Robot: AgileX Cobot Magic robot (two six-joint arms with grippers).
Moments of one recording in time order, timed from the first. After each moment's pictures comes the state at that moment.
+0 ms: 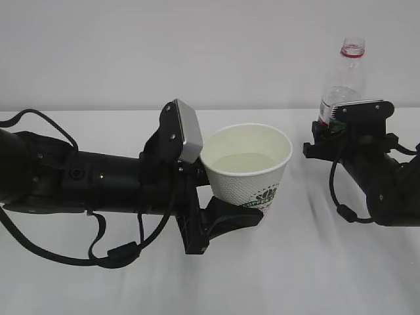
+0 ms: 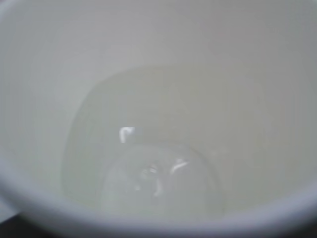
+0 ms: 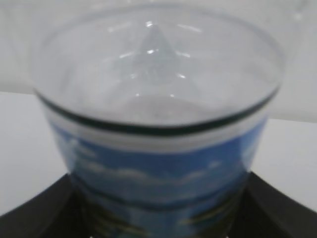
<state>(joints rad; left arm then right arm) -0.60 1.88 -0.84 1.06 -0.84 -0.55 0.20 2.17 -0.83 0.22 -1.05 -0.18</state>
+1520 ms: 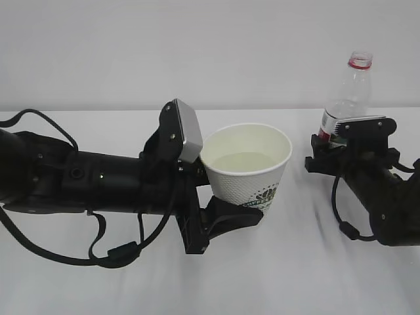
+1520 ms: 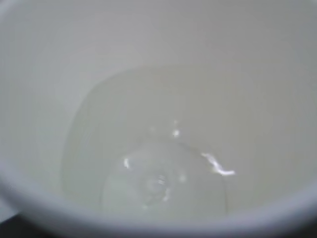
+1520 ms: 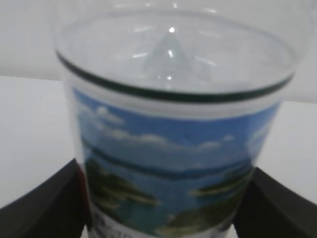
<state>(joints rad) -0.60 1.88 -0.84 1.06 -0.84 -0.55 0.20 2.21 -0.77 0.20 -1.14 -0.14</state>
